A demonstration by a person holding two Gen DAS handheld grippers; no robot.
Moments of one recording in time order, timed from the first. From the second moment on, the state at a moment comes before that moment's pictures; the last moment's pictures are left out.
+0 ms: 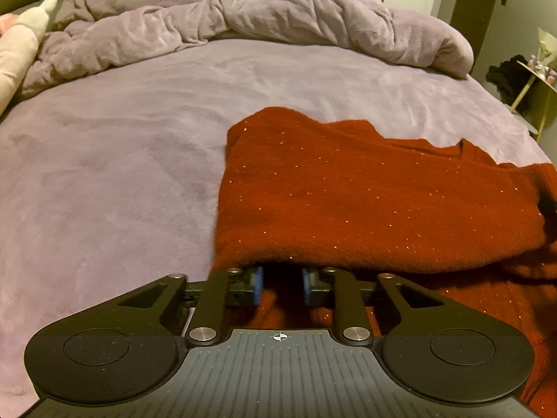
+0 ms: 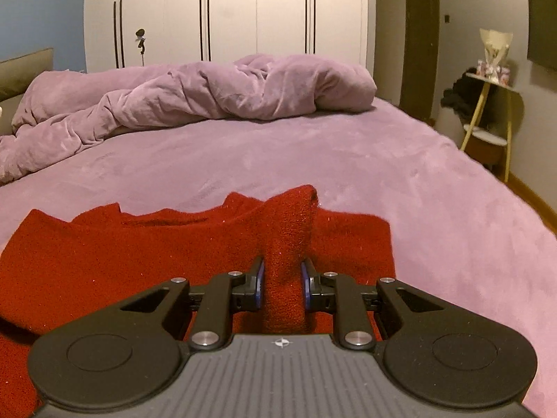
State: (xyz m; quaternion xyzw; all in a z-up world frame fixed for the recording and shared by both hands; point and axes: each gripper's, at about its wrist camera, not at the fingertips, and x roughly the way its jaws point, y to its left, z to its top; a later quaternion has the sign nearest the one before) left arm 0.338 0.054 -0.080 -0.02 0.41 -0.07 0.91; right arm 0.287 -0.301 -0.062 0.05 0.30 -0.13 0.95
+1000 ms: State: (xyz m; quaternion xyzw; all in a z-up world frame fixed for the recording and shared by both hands) left arm 0.333 0.069 -0.016 -0.04 0.36 -0.13 0.92; right arm 0.300 -0.298 -0.062 0.08 0.33 -0.08 0.94
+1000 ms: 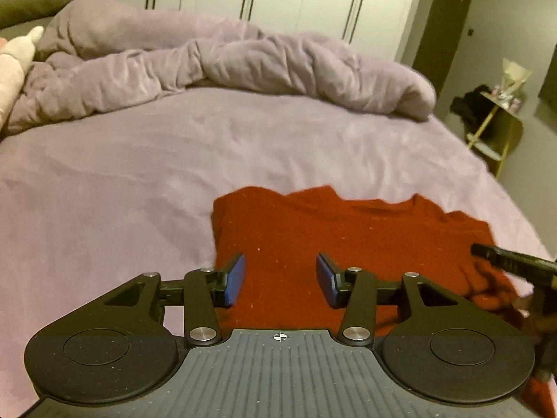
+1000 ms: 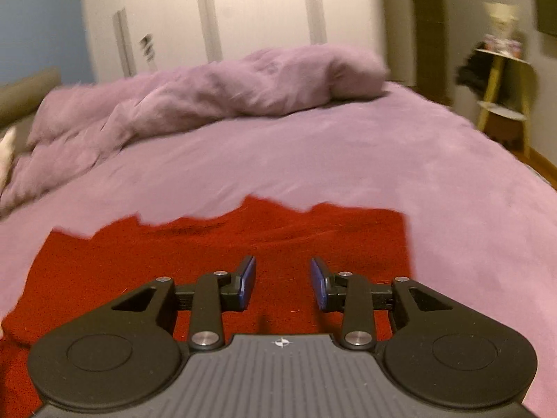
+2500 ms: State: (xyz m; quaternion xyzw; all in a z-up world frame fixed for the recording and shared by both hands) left arm 0.396 0.018 -0.102 0.00 0.42 -0.08 0.90; right arm 0.254 -0.359 -0.100 0.37 0.33 -0.05 0.87
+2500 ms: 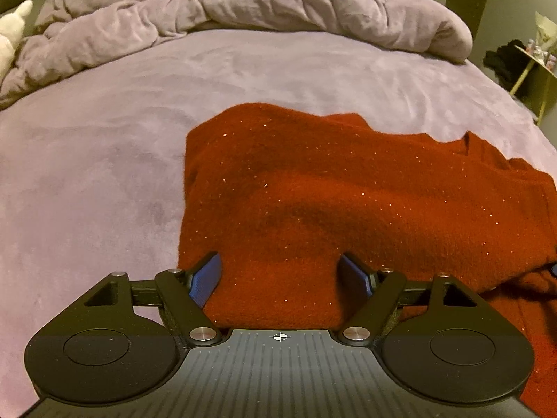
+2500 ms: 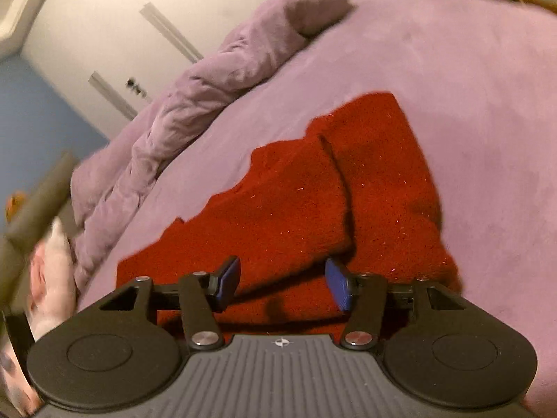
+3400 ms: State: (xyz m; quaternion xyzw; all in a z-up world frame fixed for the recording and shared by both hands) left arm 0.308 0.087 -0.061 -0.03 0.42 -0.06 0.90; right arm 0.186 -0.340 -0.057 0.23 0.35 -0.07 0.90
